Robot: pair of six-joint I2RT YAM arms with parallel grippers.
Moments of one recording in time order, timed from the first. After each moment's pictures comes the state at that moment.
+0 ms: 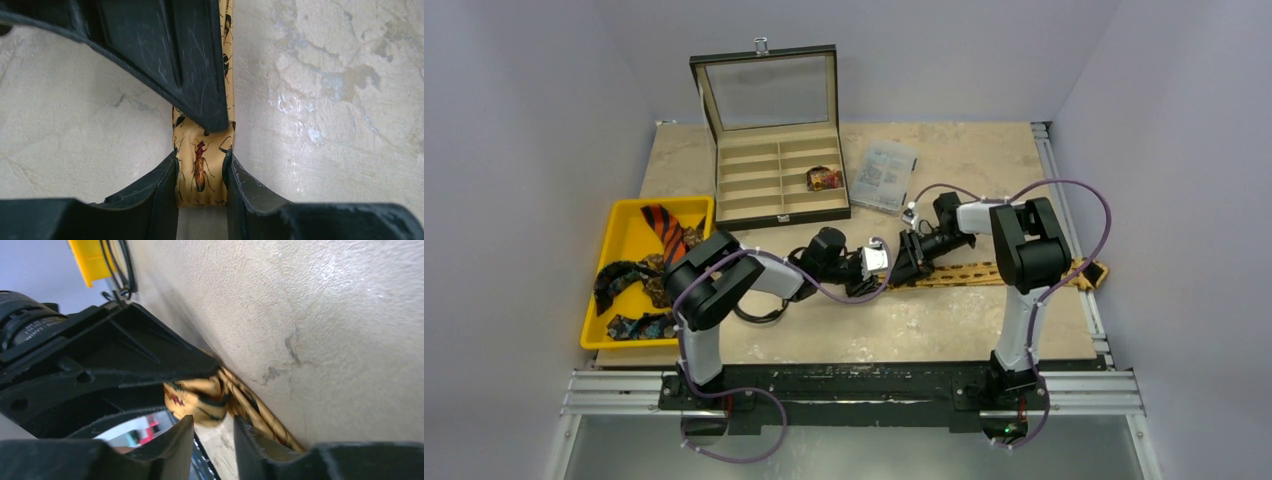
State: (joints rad) left arm -0.77 1.90 0.77 0.62 0.58 0.35; right arm 0.21 2.06 1.11 -0.63 -1.04 0.02
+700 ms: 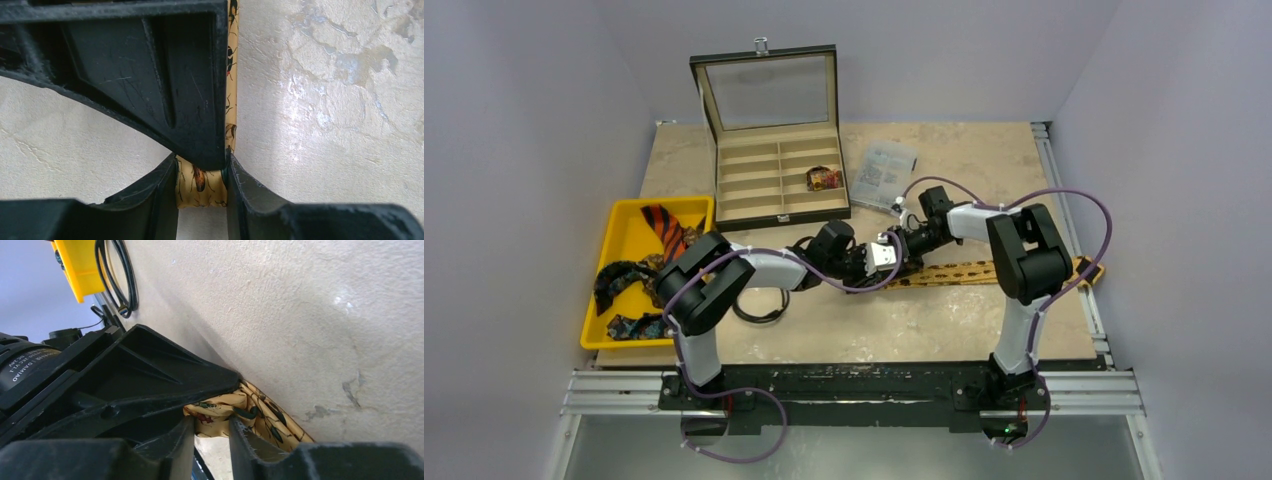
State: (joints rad) left arm -0.78 1.84 0.87 0.27 0.48 0.42; right arm 0.32 1.94 1.08 -0.47 -0.92 0.18
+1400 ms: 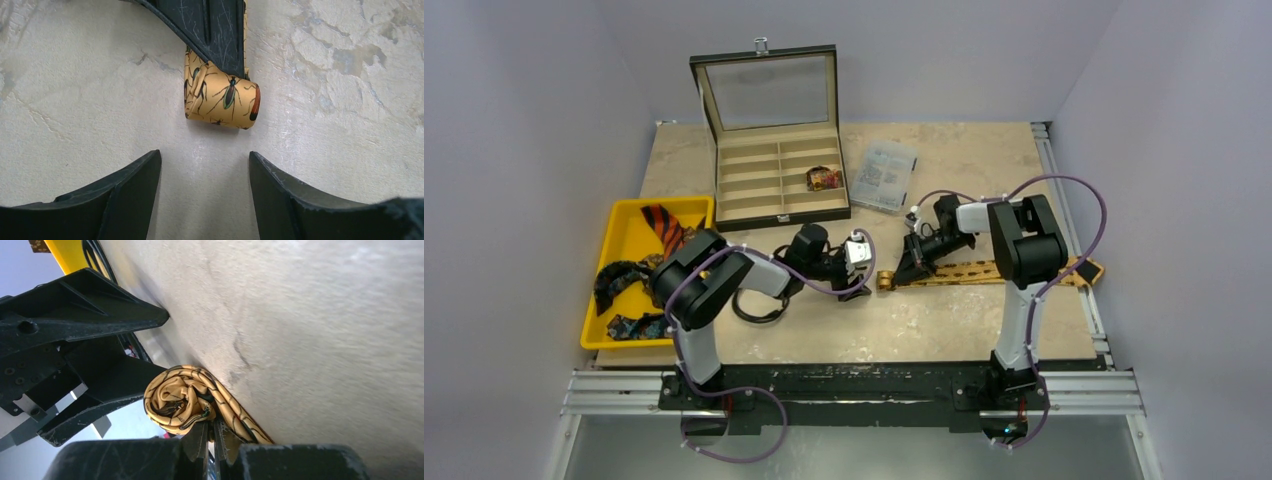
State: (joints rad) left arm -0.68 1.84 0.70 0.59 0.63 0.33; right arm 0.22 2.06 1.12 -0.62 -0.96 0.10
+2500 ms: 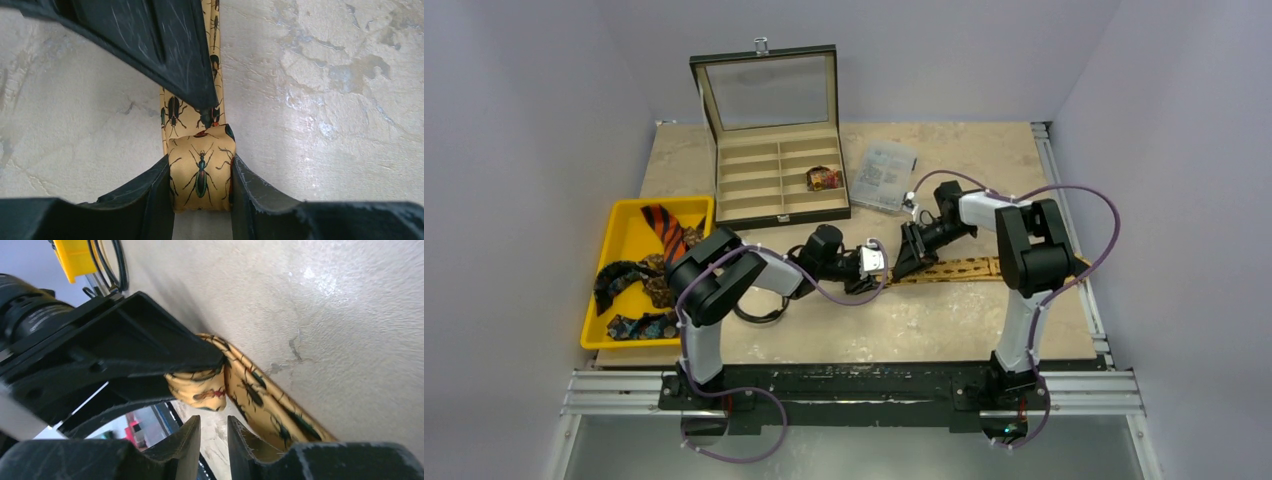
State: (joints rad) left arm -0.75 1.92 0.77 0.64 0.62 0.44; right arm 0.22 2.02 1.19 -0.76 -0.94 -0.07
